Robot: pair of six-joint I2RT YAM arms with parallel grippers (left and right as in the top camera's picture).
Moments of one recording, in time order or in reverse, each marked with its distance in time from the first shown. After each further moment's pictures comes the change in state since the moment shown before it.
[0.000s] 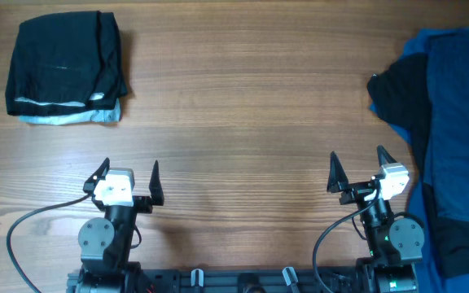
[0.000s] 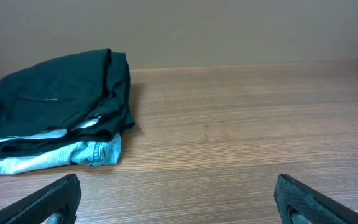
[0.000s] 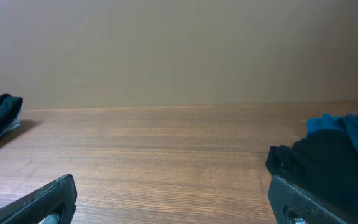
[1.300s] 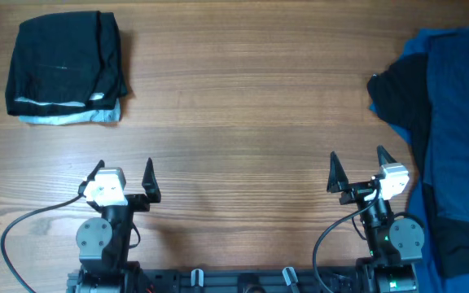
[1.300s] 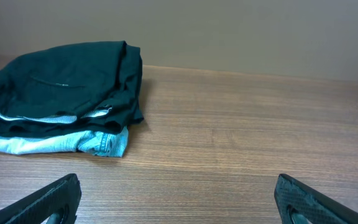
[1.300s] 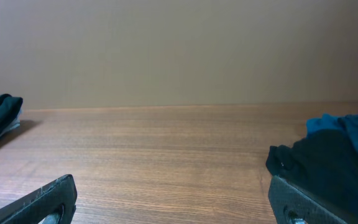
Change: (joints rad) left arm 0.040 0.000 0.000 0.000 -0.016 -0.107; right arm 0.000 0.000 0.000 0.000 0.000 0.000
